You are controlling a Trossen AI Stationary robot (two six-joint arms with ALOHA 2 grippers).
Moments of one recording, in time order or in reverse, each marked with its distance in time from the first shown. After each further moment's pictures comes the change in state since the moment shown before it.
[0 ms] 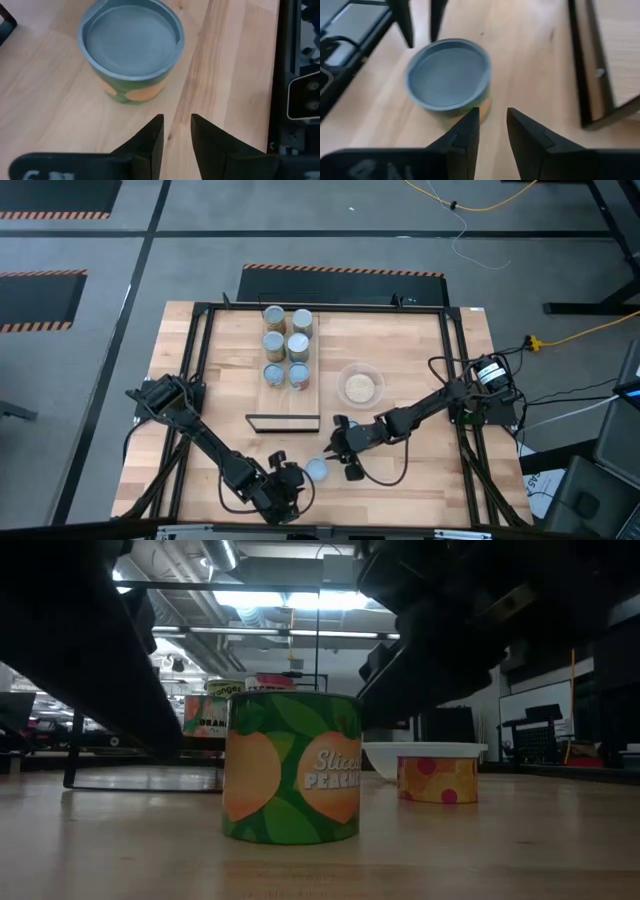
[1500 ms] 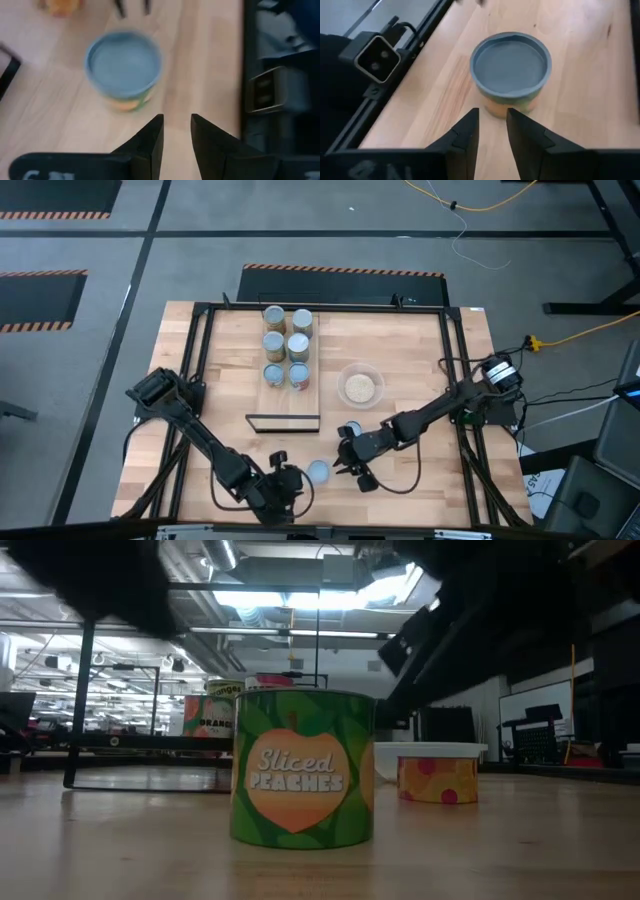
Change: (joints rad) left arm -0.009 -0.077 0.033 -0.057 0.026 0.129; right arm 0.061 -0.059 0.000 -0.083 -0.104 0.005
